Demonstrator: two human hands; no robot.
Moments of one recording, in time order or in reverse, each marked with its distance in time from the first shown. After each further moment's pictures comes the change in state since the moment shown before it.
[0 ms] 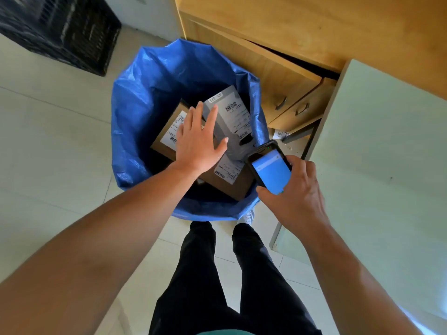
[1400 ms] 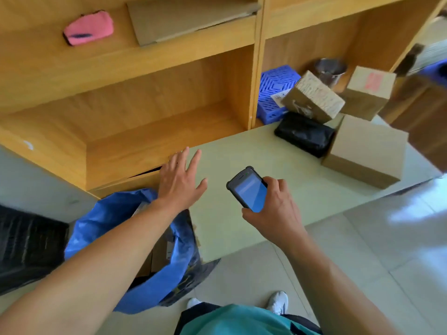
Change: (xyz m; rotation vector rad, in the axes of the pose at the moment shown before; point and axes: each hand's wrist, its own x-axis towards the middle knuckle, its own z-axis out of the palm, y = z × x) left_hand -0.139 0.309 -0.161 0.340 0.190 0.790; right_hand -0.259 0.167 -0.156 0.326 0.574 0.241
